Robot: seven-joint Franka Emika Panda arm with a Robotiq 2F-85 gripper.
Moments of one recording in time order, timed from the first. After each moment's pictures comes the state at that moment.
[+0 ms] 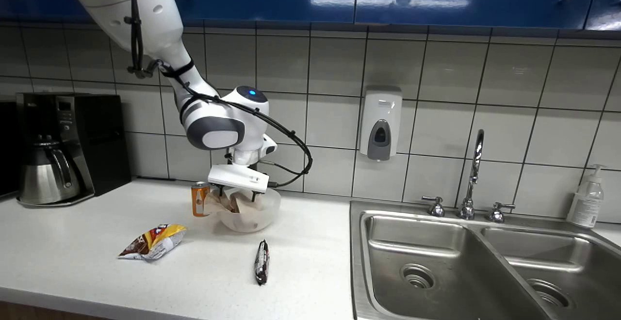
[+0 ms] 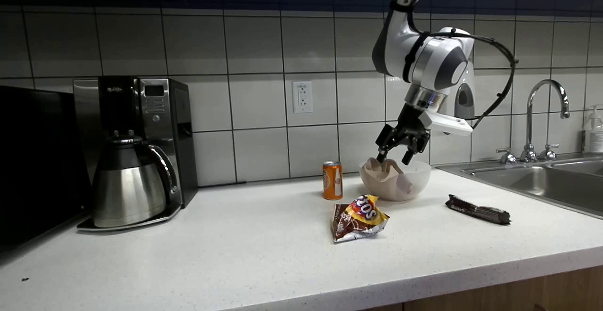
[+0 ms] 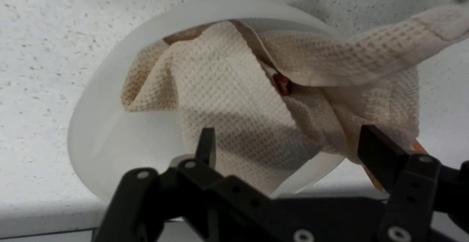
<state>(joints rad) 0.25 0.34 -0.31 -2.16 0.97 2.69 -1.12</state>
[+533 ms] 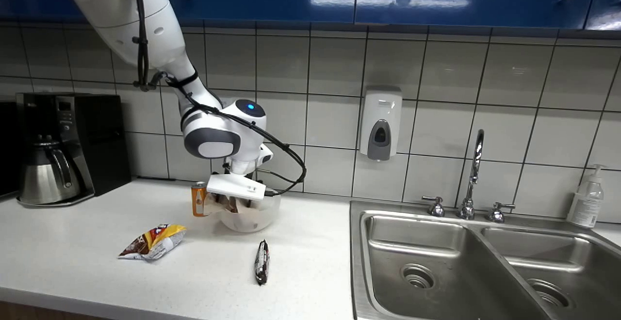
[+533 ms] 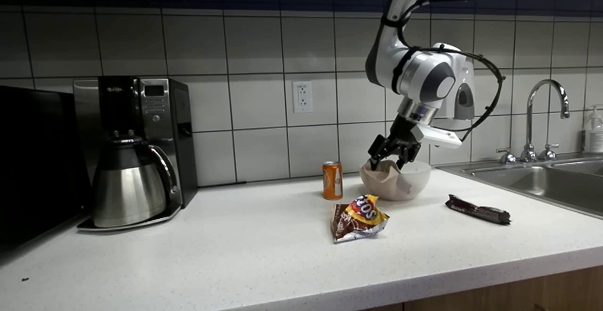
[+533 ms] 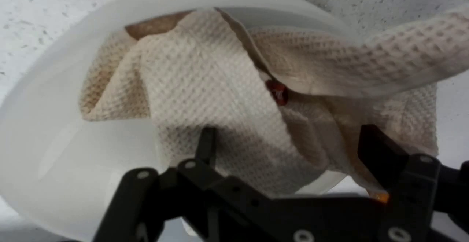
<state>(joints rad) 0.25 0.43 -0.27 -2.10 1.10 2.69 -1.24</state>
